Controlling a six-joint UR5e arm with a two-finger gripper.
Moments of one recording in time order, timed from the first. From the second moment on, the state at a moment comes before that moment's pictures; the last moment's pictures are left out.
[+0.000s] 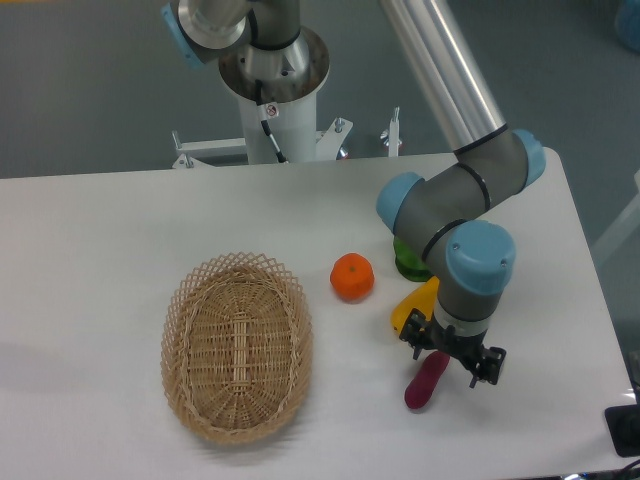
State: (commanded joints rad) arm 2.55 -2.23 -1.46 -0.87 1.51 1.12
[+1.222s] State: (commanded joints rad) arm 2.53 -2.25 -1.49 -0.80 1.54 1.13
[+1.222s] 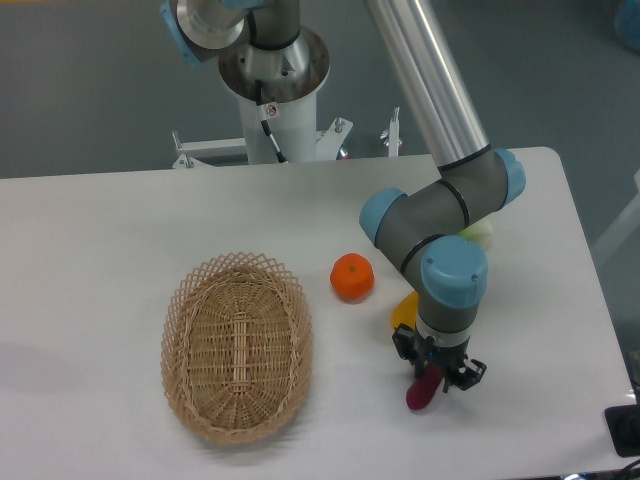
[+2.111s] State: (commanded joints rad) arm 2.59 -2.04 -1.43 -1.00 1.50 1.26
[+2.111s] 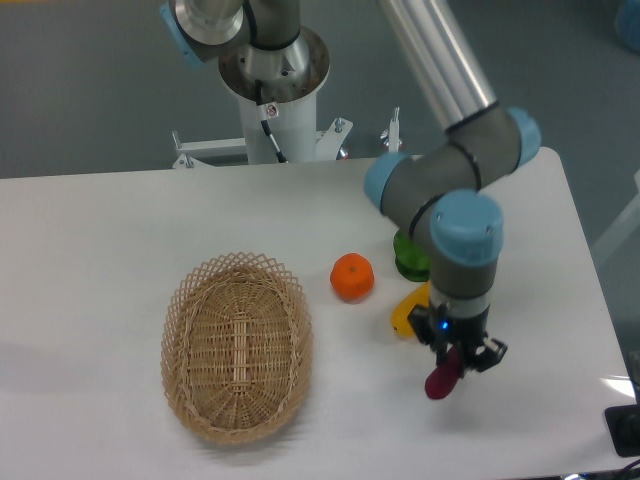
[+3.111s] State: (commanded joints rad) arm 2.77 -1.93 -1.38 -1.25 1.44 1.53
